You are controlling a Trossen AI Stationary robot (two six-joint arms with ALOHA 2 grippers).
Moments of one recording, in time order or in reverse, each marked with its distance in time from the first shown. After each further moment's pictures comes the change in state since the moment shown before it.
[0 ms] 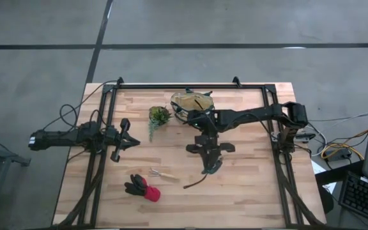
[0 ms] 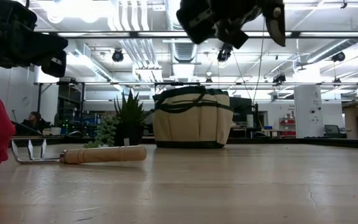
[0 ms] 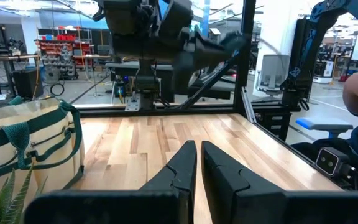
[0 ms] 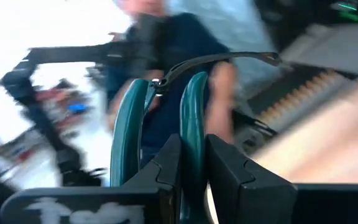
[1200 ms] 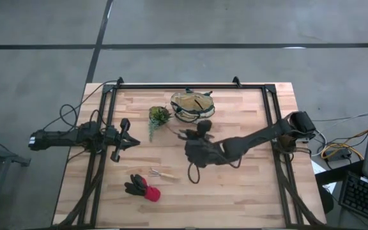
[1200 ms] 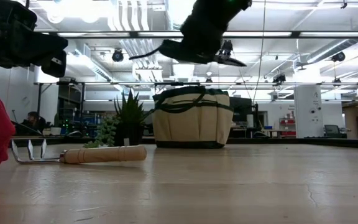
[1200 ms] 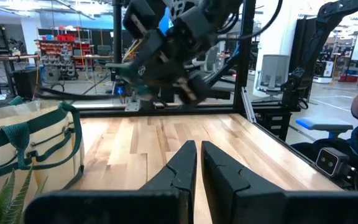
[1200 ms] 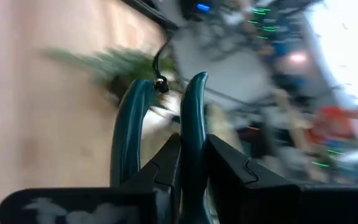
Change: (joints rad) left arm 0.000 0.000 0.000 0.000 0.000 0.000; right arm 0.352 -0.024 0.009 0.029 2.488 -0.046
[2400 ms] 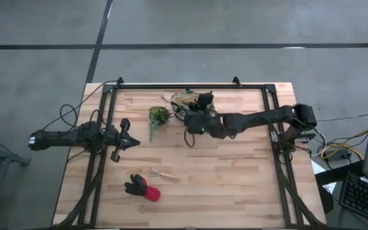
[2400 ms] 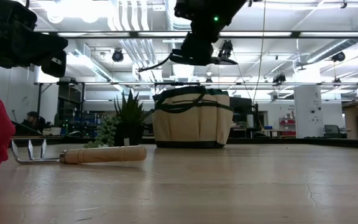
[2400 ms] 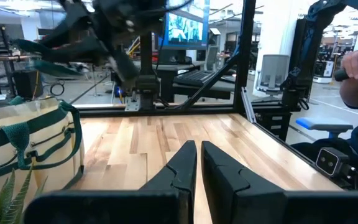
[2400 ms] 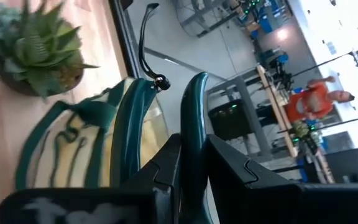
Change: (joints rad) left arm 0.000 0.000 0.000 0.000 0.000 0.000; right arm -0.269 -0.064 0.035 0.027 -0.122 -0.204
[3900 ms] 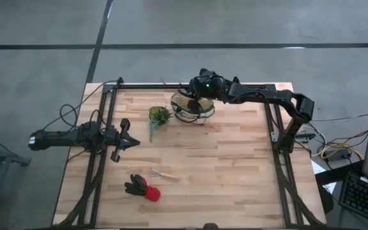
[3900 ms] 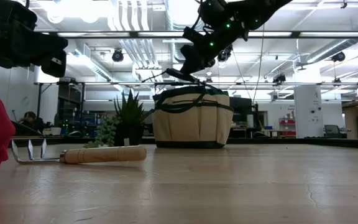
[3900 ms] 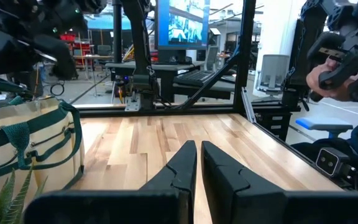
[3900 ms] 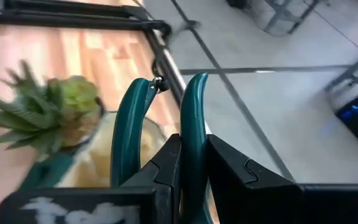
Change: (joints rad) left arm 0.000 0.000 0.000 0.000 0.000 0.000; right arm -0.400 0.009 -0.017 0.138 -0.763 0.214
